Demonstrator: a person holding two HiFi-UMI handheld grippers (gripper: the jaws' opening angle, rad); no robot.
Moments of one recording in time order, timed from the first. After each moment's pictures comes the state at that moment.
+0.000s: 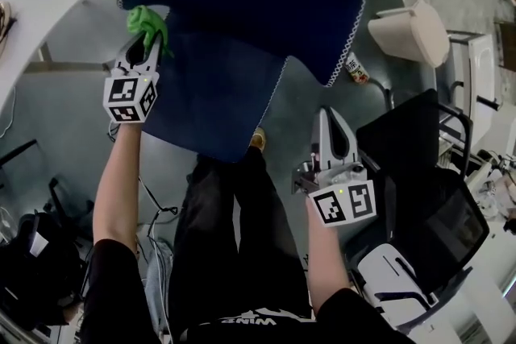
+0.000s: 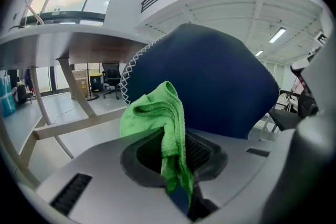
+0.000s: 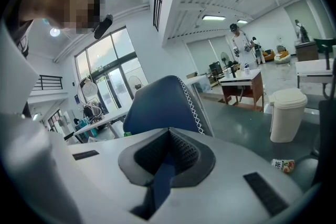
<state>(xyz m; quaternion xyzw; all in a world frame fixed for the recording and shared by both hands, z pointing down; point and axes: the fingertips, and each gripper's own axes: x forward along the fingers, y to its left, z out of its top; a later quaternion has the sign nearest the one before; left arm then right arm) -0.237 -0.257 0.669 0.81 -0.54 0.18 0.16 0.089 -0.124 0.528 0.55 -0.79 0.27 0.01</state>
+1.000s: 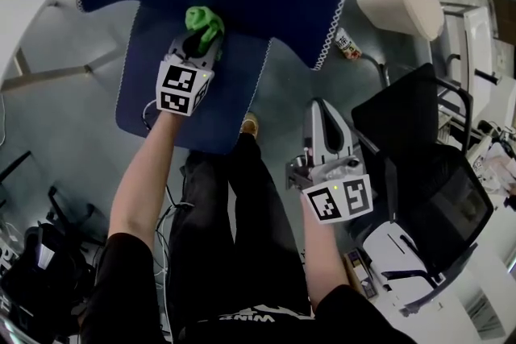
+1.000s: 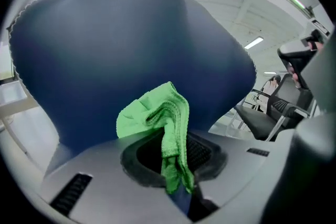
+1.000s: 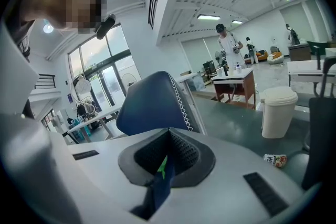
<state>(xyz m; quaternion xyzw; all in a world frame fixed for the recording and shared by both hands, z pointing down) -0.047 -0.232 0.733 0.88 -0.39 0.20 0.20 0.106 -0.111 0.547 0.58 -0.77 0.28 0.02</state>
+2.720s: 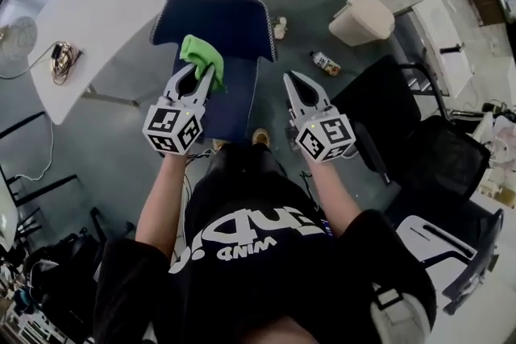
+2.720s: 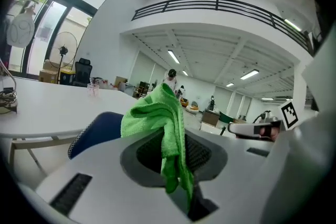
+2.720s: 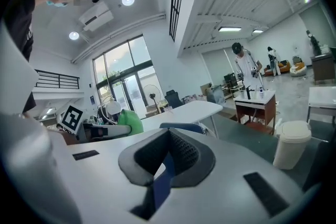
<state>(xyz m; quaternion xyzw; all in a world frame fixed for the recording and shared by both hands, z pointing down) -0.075 -0.129 0.329 0.89 -0.41 0.07 0.20 0.088 -0.077 0.328 0.51 -0.83 0.21 0.01</state>
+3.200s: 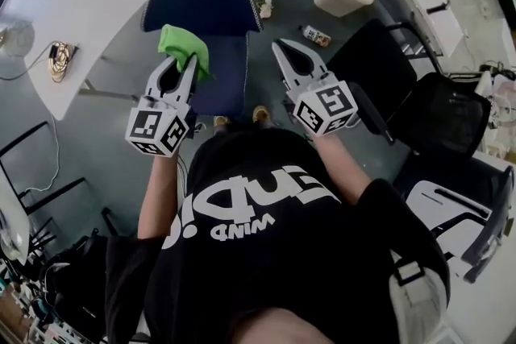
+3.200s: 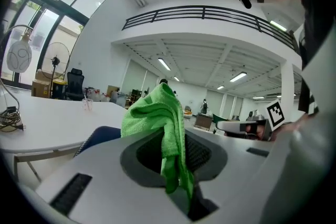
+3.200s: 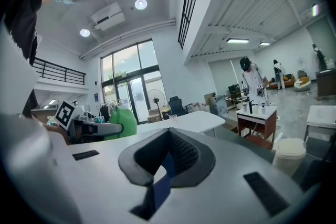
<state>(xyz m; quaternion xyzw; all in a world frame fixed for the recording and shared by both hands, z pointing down) -0.073 -0.050 0.249 0.91 -0.38 0.04 0.15 0.090 -0.021 0.256 0.51 -0.85 0.15 0.00</state>
